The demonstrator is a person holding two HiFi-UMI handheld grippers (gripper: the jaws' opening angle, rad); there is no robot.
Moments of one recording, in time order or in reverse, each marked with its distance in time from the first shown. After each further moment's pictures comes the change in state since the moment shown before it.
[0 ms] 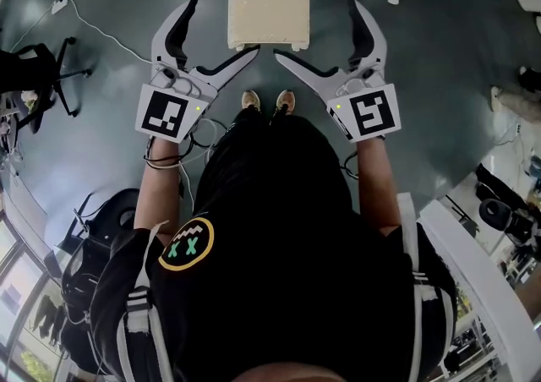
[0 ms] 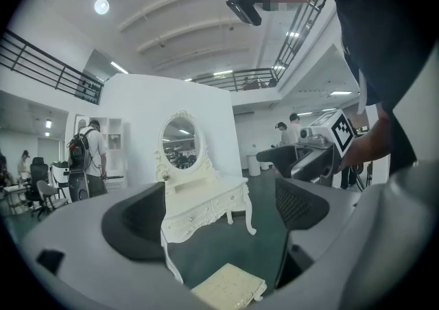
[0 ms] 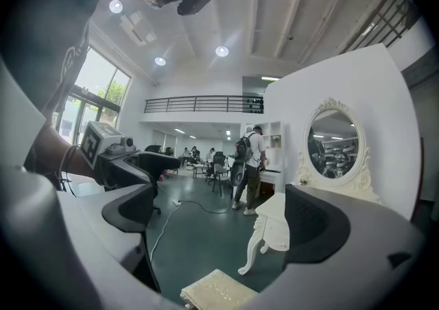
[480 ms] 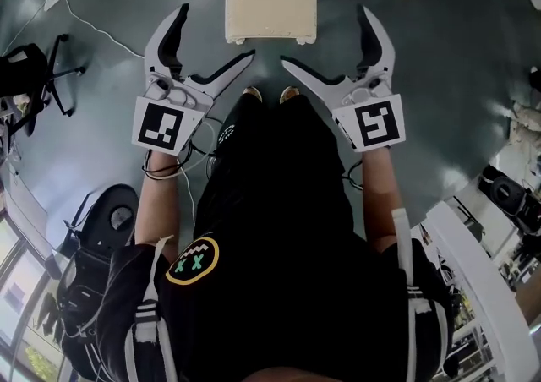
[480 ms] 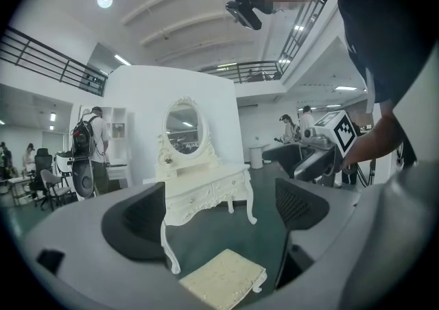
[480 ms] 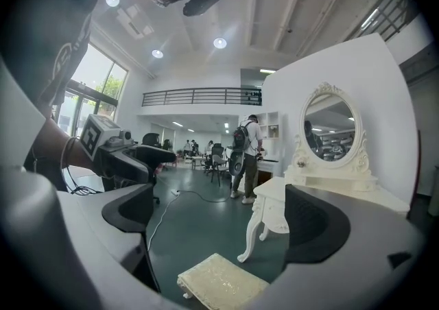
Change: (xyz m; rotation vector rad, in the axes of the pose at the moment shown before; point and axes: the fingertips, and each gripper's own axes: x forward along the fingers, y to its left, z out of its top) left arm 0.014 0.006 -0.112 -0.030 0.057 0.036; right arm 0.016 -0.010 -0.112 0.040 0.031 -0.020
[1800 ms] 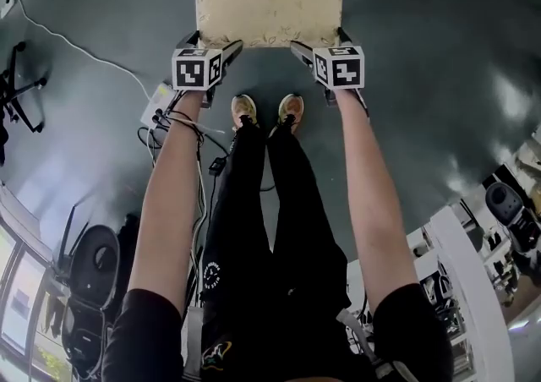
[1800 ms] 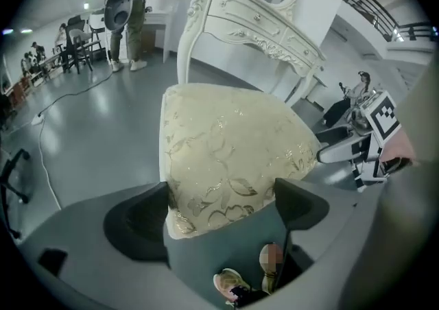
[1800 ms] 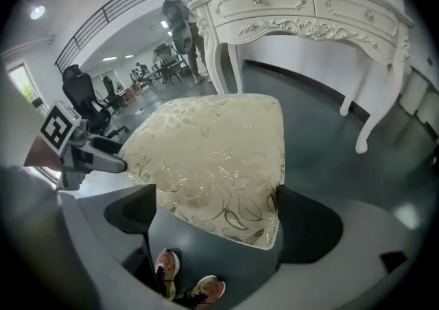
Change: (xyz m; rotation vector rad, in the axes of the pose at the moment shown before) left arm 0.100 0.051 -0.620 -0.525 0.866 0.131; right arm 0.097 -0.075 -0.602 0.452 0.894 -0.168
